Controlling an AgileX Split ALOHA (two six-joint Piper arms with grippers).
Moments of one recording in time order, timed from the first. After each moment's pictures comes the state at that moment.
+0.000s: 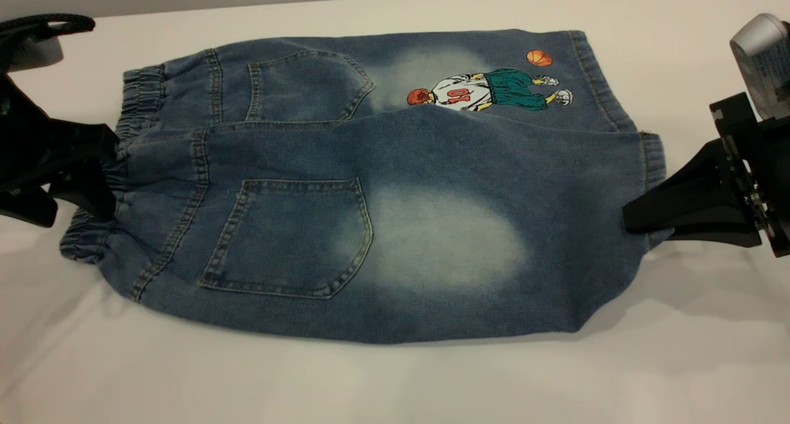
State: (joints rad) left arm -0.05 1.87 -0.72 -0.15 0.25 0.03; right arm -0.14 2.11 -0.57 1.56 0.97 -1.57
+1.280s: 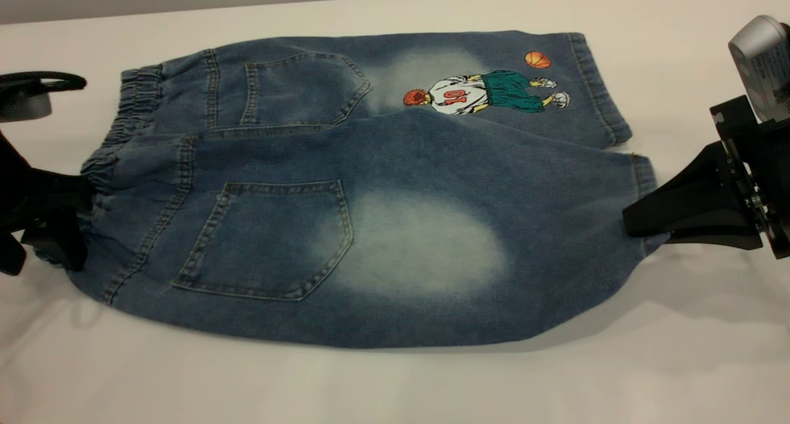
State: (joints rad) left arm 0.01 1.96 -0.72 0.03 0.29 -0.09; right arm -0.14 2.11 -0.57 1.55 0.97 -1.57
